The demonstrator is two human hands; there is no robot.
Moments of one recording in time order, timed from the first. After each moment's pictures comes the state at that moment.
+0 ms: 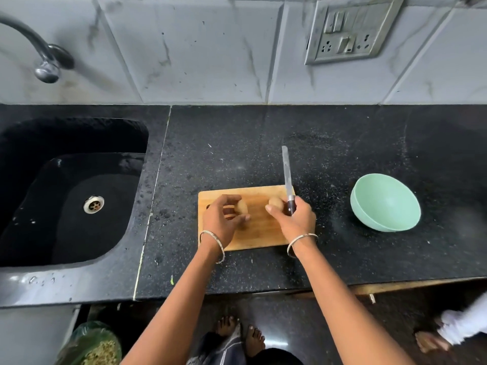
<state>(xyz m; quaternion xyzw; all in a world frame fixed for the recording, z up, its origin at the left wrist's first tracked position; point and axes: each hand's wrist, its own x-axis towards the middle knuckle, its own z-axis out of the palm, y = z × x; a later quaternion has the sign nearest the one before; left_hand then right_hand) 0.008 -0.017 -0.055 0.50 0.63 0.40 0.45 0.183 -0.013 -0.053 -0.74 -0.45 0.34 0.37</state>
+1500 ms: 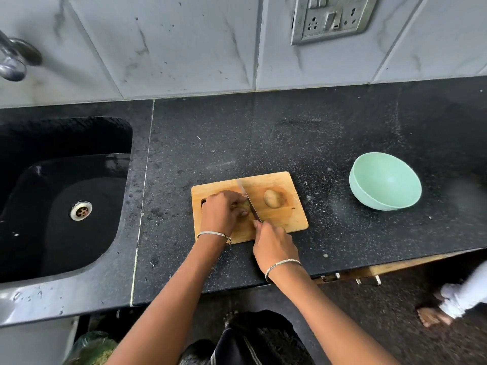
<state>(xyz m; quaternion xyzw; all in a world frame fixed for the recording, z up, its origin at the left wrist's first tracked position) 0.008 -0.003 -0.066 0.68 0.63 0.25 0.27 0.130 -0.079 -0.053 -0.76 -0.61 0.23 0.07</state>
